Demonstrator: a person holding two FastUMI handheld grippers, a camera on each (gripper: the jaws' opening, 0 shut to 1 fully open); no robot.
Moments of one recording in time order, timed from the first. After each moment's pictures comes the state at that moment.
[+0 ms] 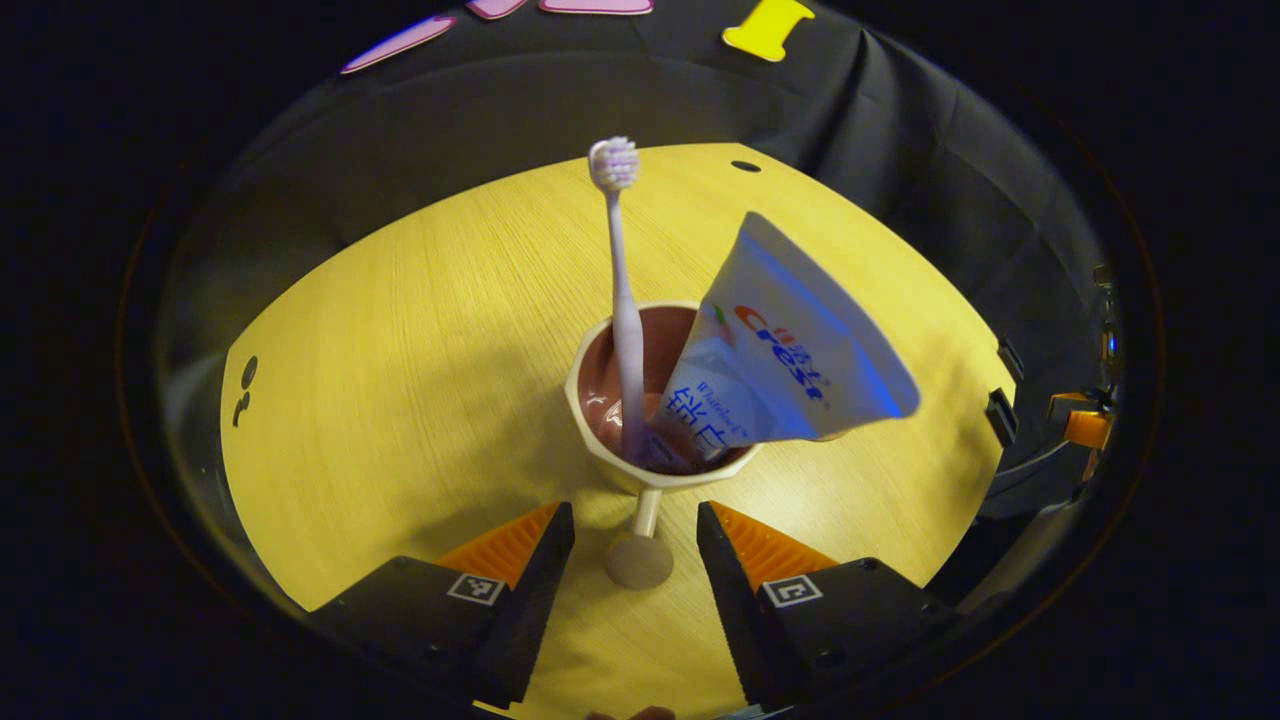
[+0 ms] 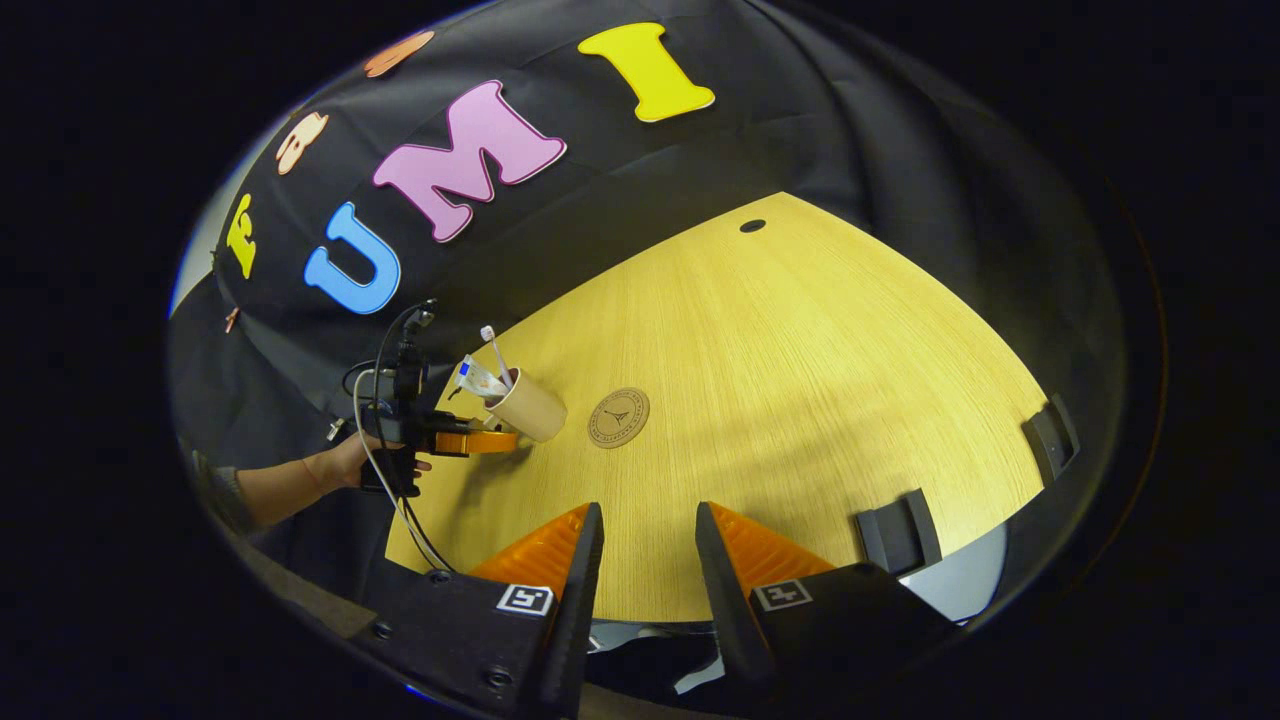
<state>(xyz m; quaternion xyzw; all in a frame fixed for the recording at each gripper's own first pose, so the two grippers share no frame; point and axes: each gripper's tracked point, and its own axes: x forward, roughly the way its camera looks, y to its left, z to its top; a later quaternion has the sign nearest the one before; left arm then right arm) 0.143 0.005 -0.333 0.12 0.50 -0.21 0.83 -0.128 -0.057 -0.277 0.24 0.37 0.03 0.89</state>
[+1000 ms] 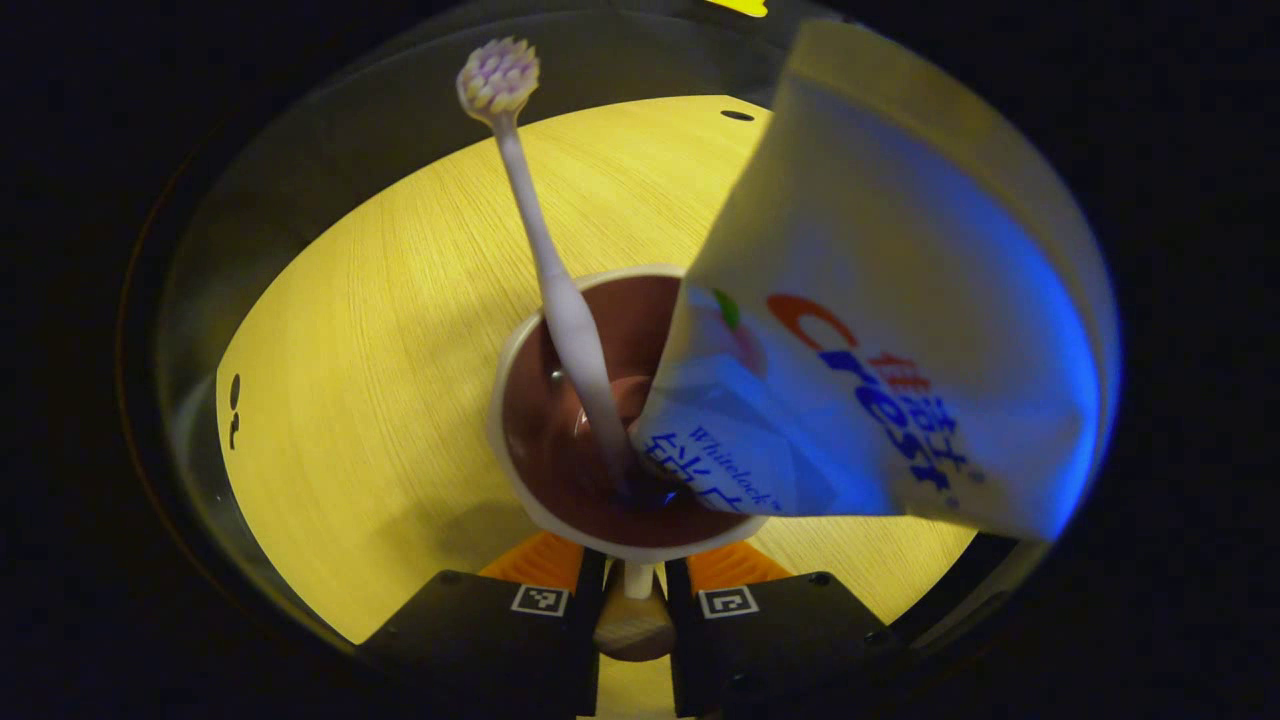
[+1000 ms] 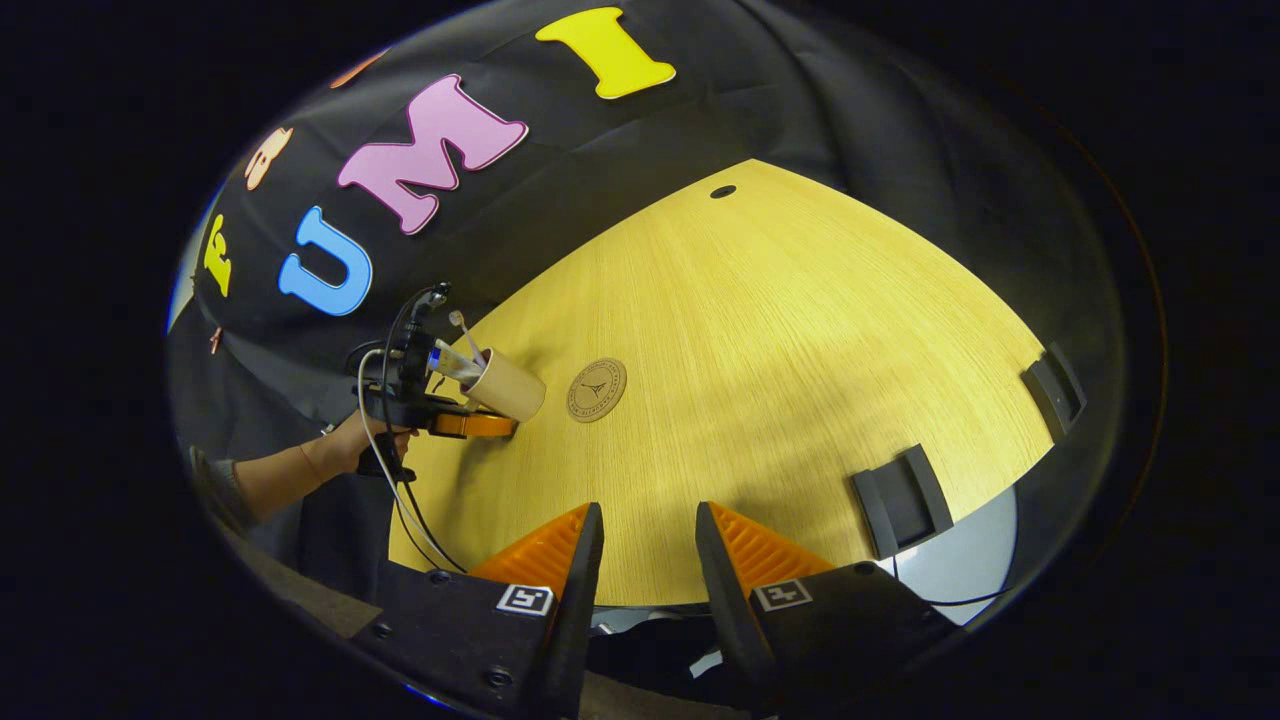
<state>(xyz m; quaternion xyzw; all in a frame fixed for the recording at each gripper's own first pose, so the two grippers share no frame) 0.146 -0.005 -0.355 0.15 0.53 -0.22 0.80 -0.142 -0.057 -0.303 0.26 0.41 0.01 0.87</state>
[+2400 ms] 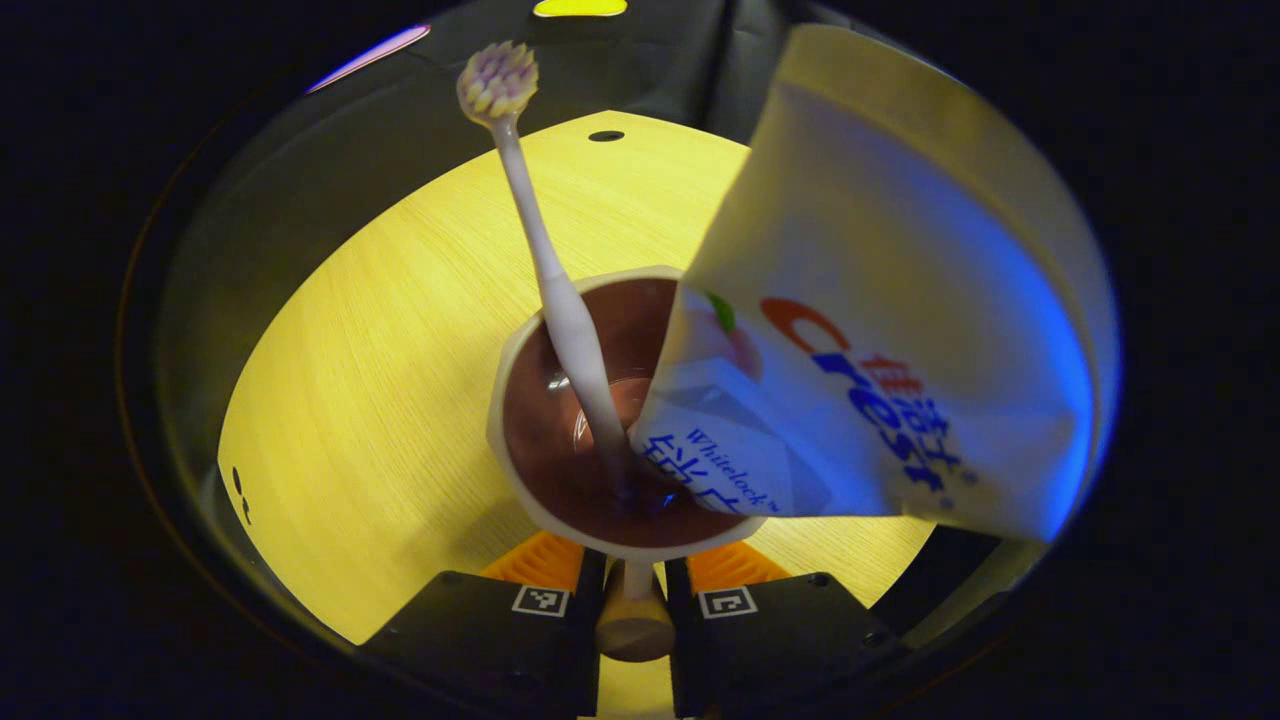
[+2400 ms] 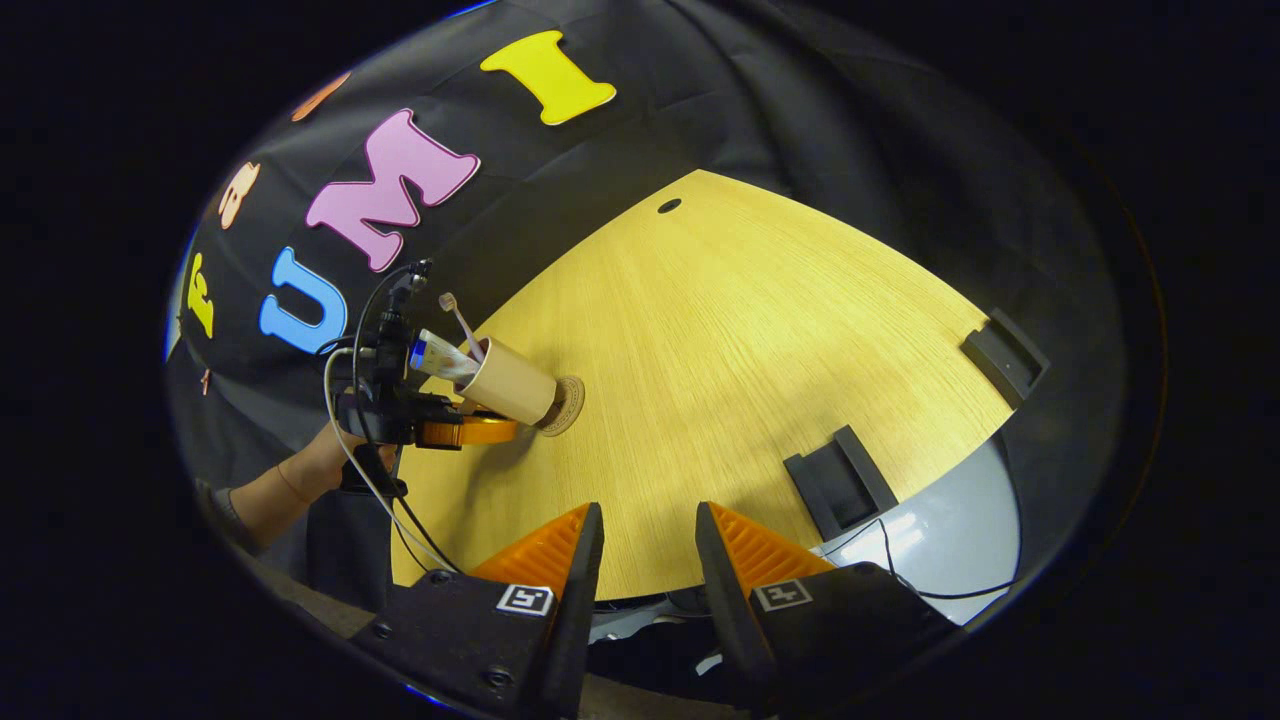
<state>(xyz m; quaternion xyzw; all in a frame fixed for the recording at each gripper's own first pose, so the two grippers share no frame) 0.125 -0.125 -0.324 0.21 0.51 -0.29 0.78 -0.163 -0.097 -0.303 0.30 0.40 -0.04 0.87</state>
